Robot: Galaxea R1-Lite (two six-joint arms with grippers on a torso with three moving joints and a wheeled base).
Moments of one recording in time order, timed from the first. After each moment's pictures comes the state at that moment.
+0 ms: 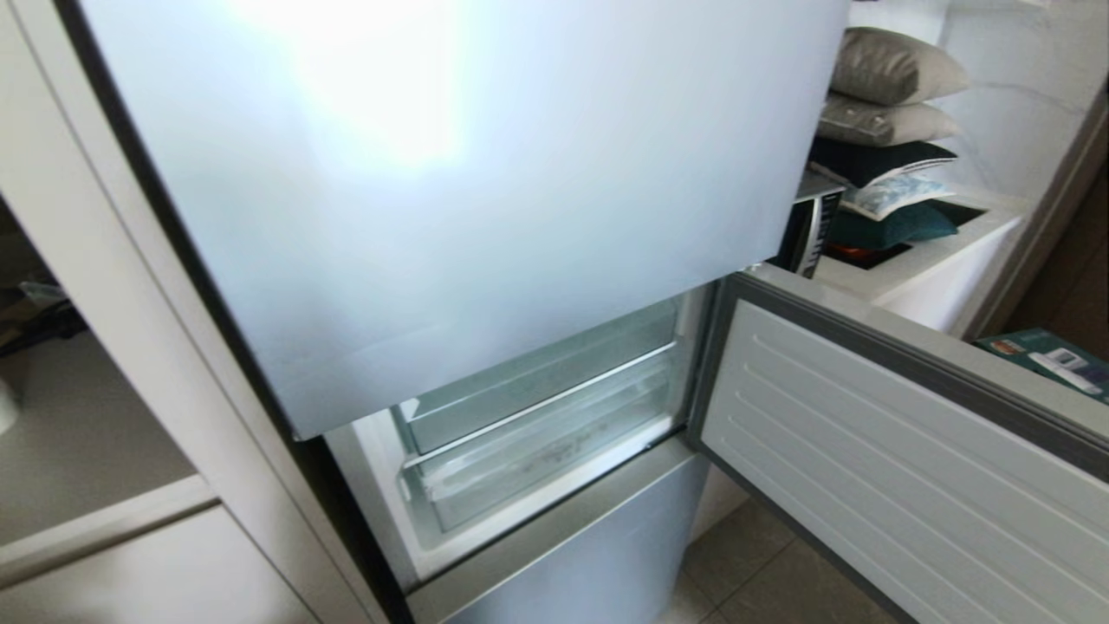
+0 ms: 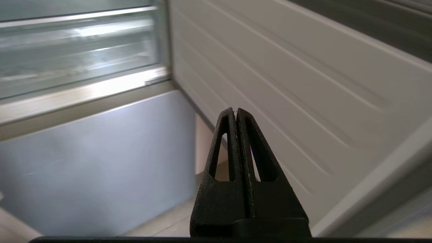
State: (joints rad) left arm 0.01 0.00 0.00 0.03 0.00 0.02; right arm 0.00 0.00 0.00 0.00 0.01 -0.05
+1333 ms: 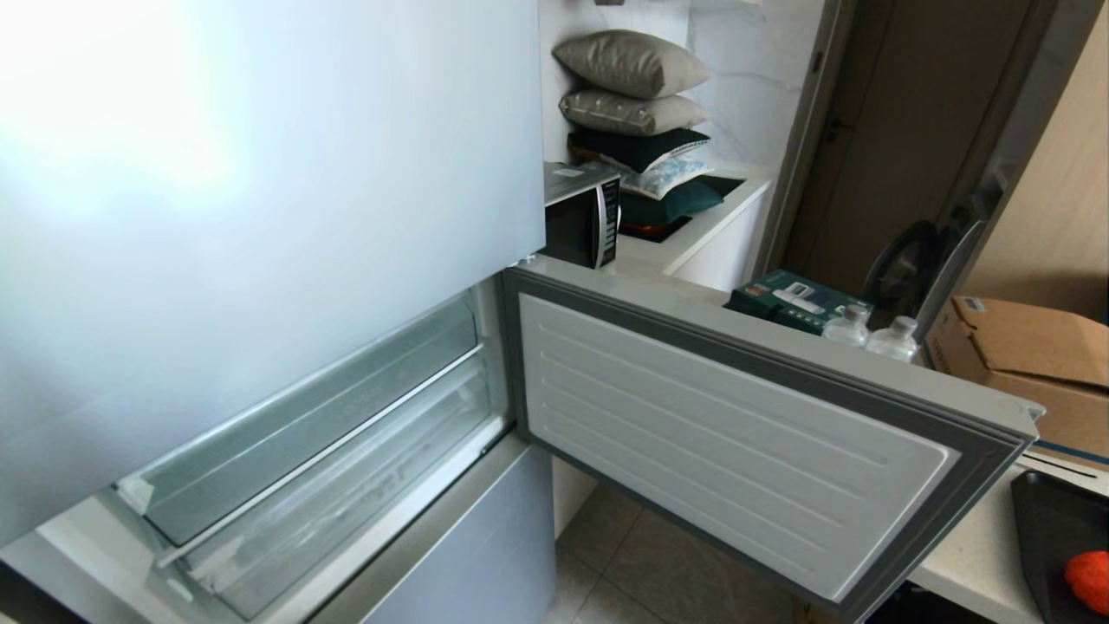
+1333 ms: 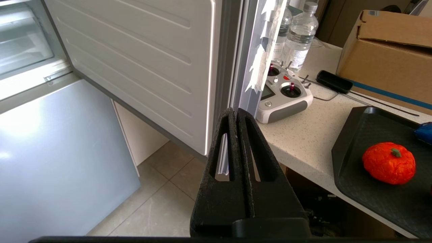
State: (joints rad) left arm 0.01 0.00 0.00 0.03 0.00 0.02; right arm 0.00 0.00 0.00 0.00 0.01 -0.04
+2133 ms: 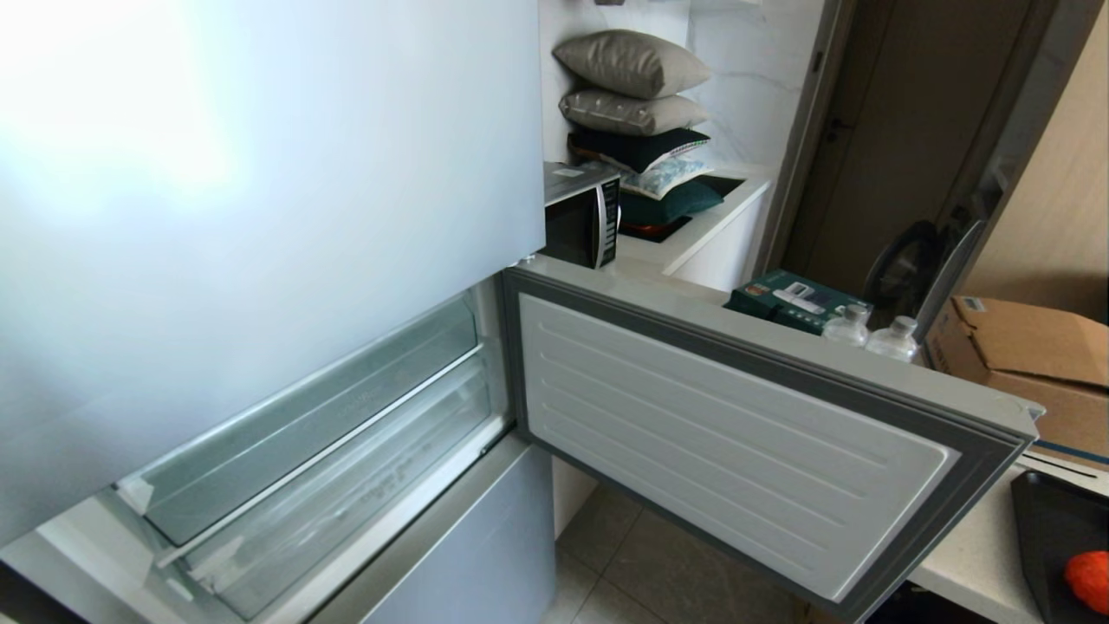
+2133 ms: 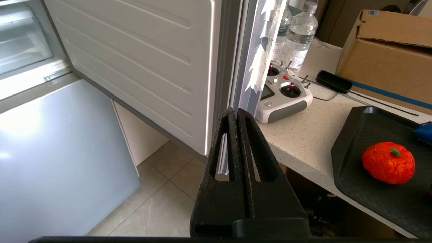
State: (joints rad) left arm 0.01 0.00 0.00 0.03 0.00 0.02; right arm 0.00 0.00 0.00 0.00 0.01 -0.04
